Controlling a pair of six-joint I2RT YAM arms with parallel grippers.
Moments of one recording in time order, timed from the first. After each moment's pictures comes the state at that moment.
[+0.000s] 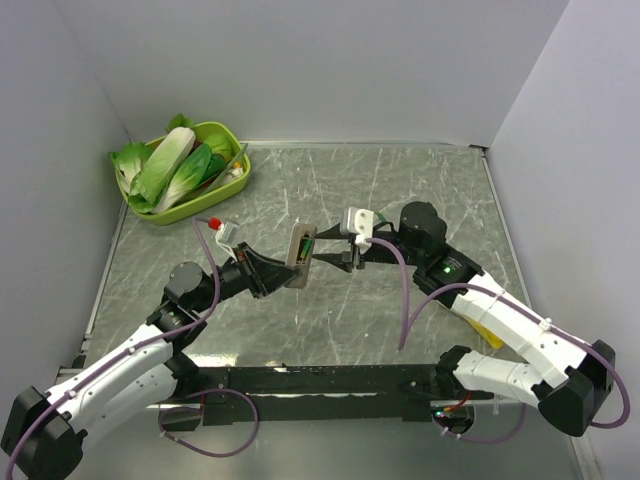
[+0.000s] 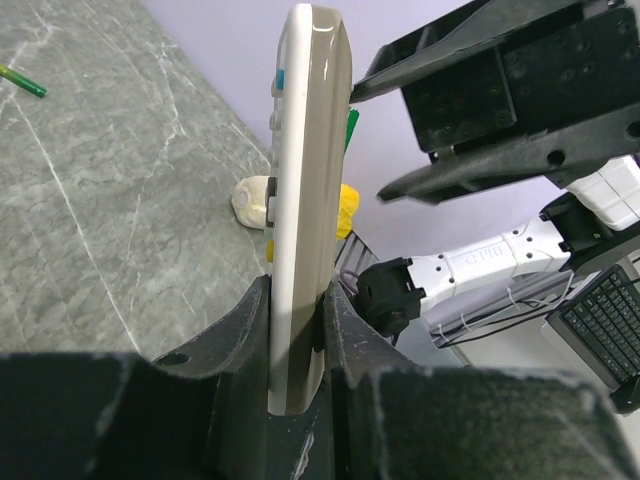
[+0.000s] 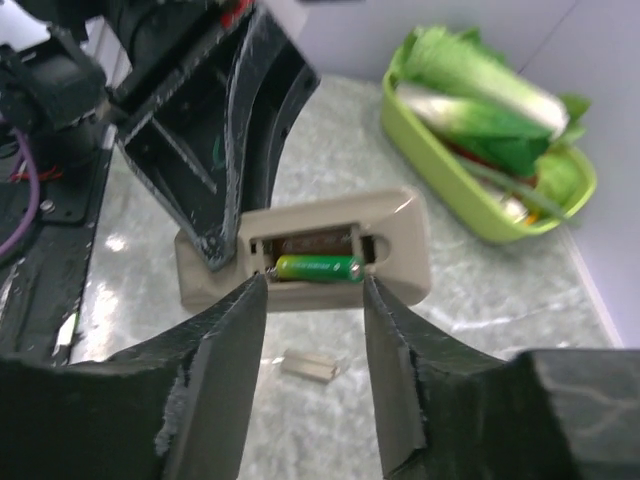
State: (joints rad) left arm -0.64 0.73 0.37 0.51 0.44 -0.85; right arm 0.72 1.04 0.94 -0.02 -0.68 -0.40
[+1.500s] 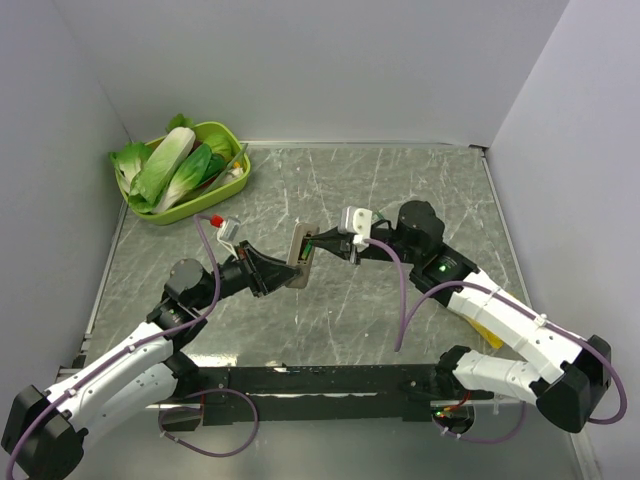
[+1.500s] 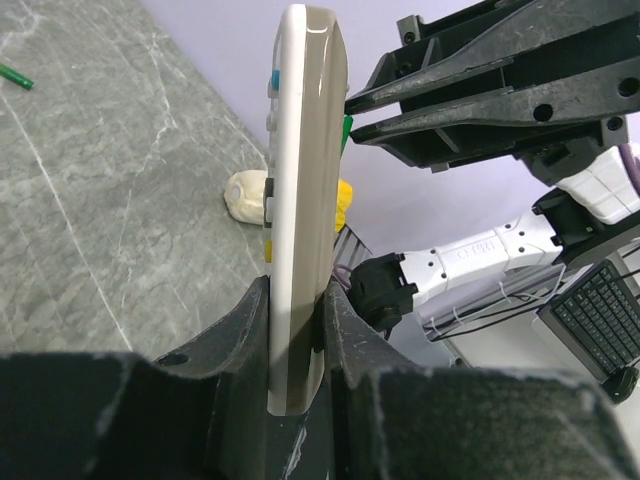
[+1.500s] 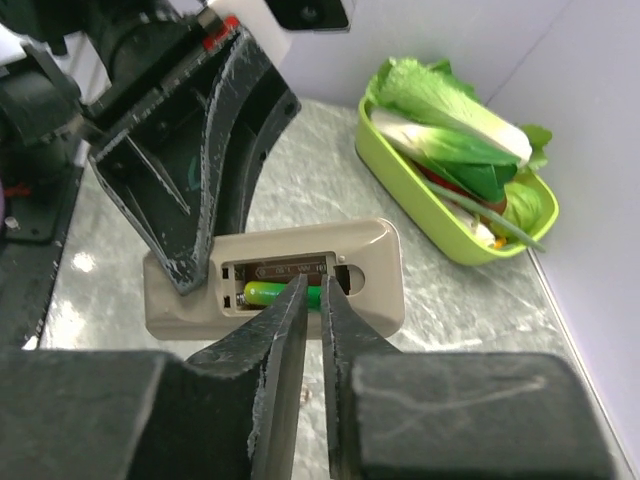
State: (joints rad) left arm -0.64 0.75 0.40 0.50 0.47 -0.86; right arm 0.73 1.06 0.93 0.08 -0.67 -0.41
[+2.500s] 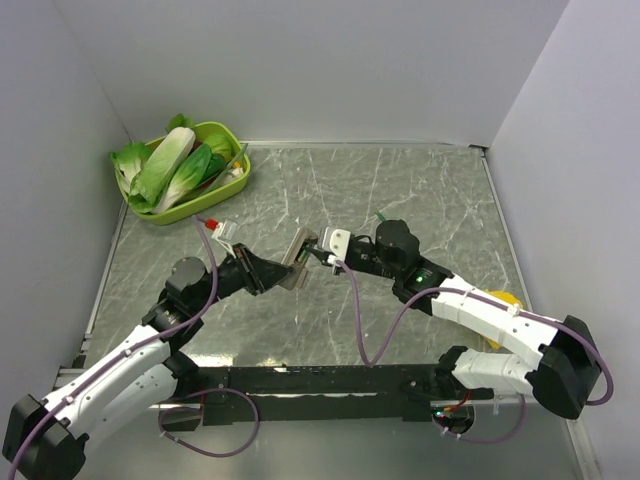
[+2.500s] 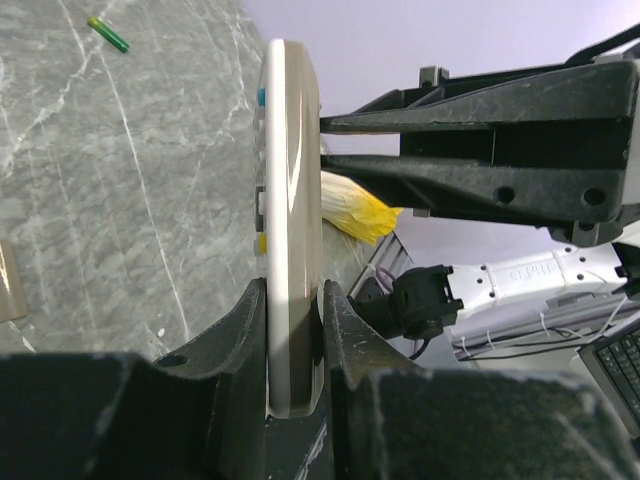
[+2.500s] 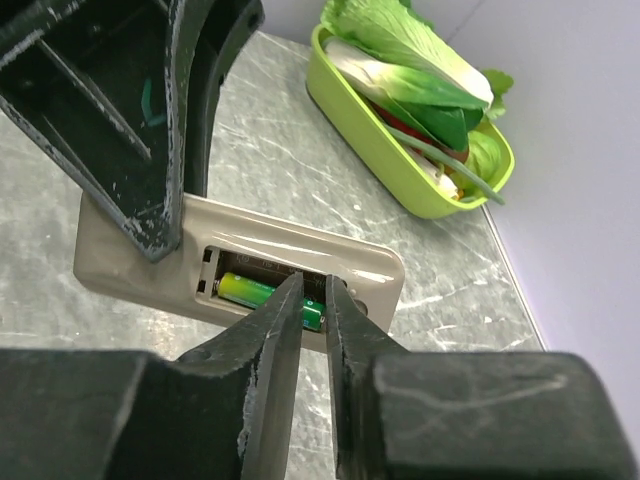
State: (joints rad) left arm -0.60 0.70 0.40 0.31 0.39 -0.86; right arm 0.81 1.13 0.78 0.23 -0.42 -0.56
